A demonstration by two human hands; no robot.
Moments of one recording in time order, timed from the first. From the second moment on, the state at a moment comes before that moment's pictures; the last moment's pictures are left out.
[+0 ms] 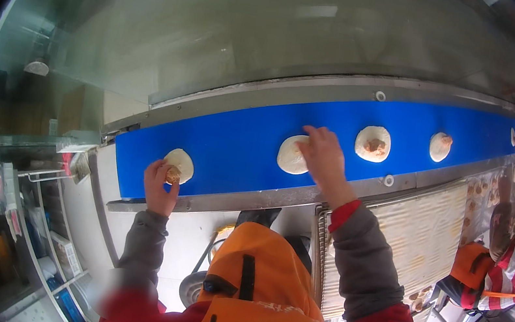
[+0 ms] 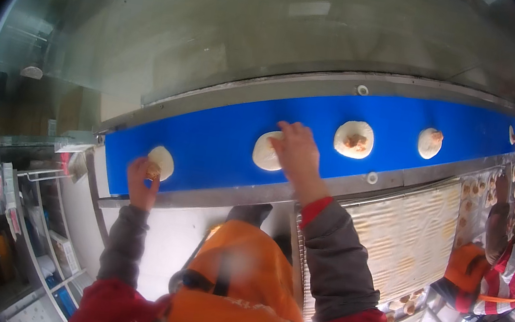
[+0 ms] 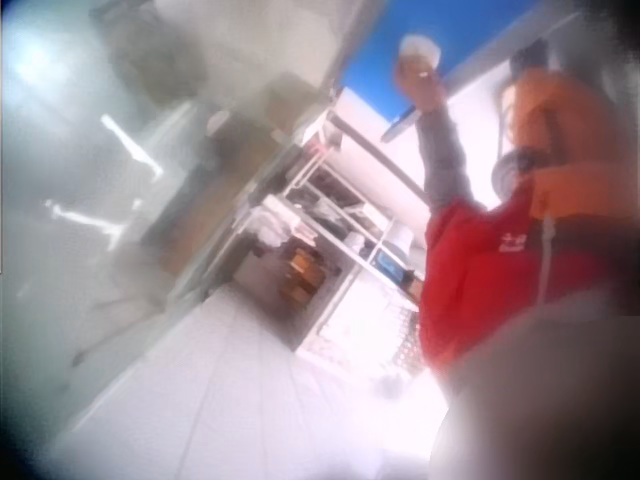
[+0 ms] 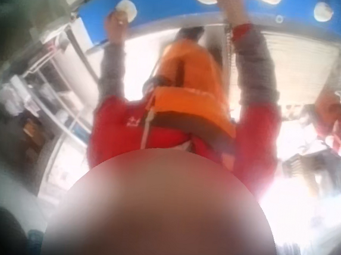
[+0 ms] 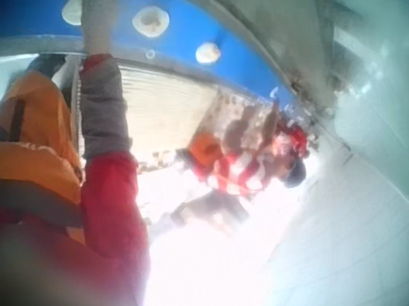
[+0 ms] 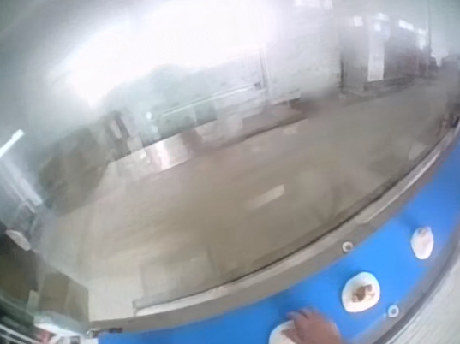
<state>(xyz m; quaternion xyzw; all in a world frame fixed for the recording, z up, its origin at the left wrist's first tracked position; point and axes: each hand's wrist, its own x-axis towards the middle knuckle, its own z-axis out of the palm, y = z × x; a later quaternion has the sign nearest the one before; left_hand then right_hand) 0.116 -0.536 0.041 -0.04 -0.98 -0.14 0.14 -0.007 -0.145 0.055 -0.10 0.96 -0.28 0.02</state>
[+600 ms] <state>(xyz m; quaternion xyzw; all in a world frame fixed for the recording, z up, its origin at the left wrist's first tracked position) 0.127 -0.794 -0.029 0.11 -0.98 -0.16 -0.01 0.034 -0.281 0.062 -0.18 0.80 -0.53 0.19</state>
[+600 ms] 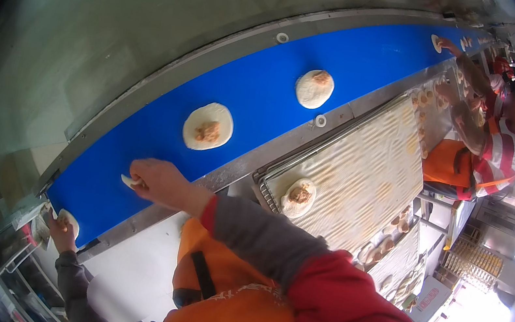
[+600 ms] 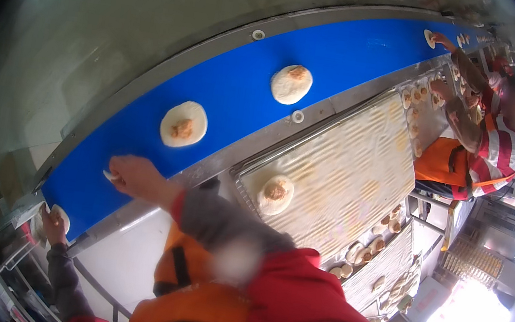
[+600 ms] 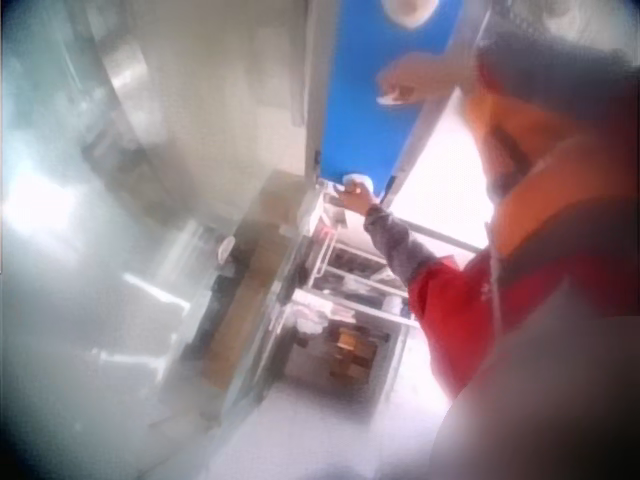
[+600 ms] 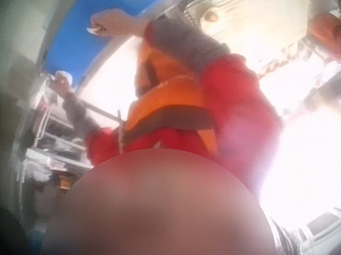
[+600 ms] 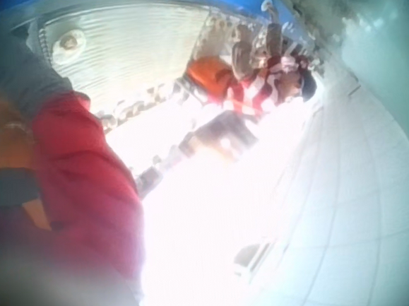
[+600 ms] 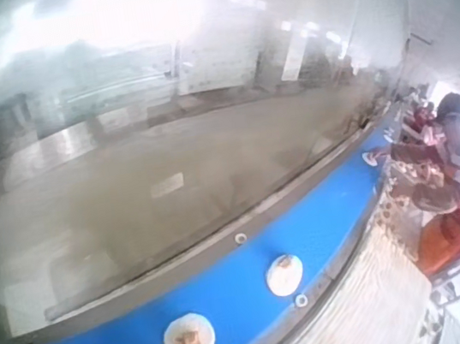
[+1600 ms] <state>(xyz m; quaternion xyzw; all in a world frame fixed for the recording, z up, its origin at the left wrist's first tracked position) 0.151 -0.126 0.098 -0.36 -0.86 -0.36 0.08 0.124 0.109 0.087 0.00 0.97 -0.12 -0.23</state>
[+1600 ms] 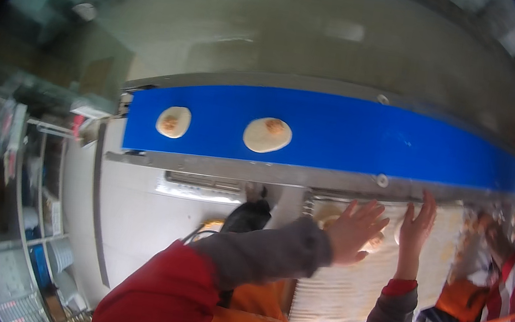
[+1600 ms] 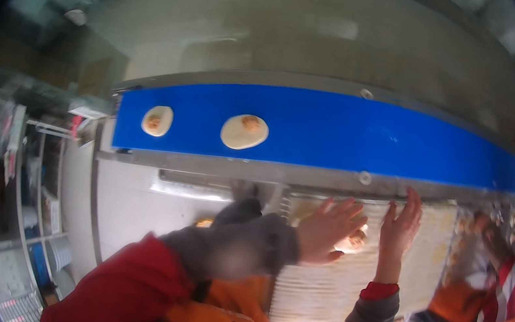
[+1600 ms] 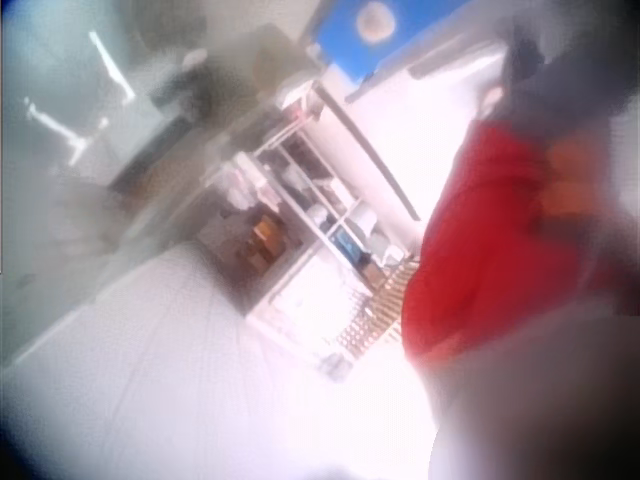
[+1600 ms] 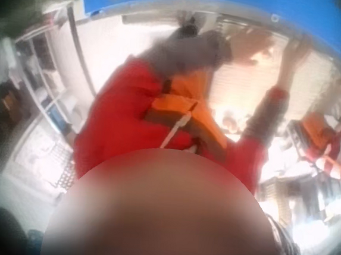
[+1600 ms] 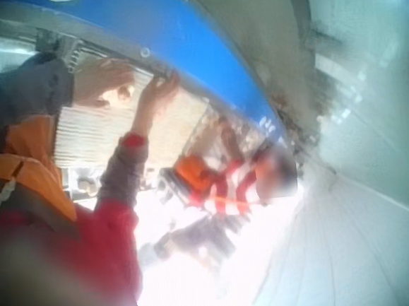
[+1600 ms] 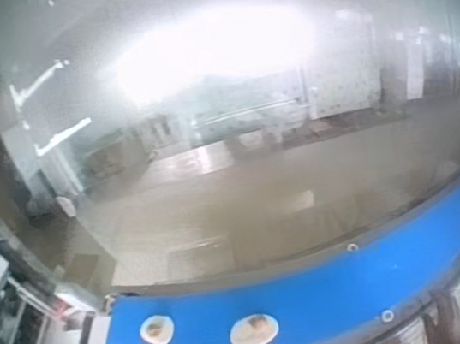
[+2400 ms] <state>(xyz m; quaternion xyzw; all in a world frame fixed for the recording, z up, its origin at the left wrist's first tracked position) 0.170 -0.934 -0.103 0.21 -0.98 -0.03 0.07 0.158 -0.386 0.060 -0.17 0.71 -0.65 0.23</state>
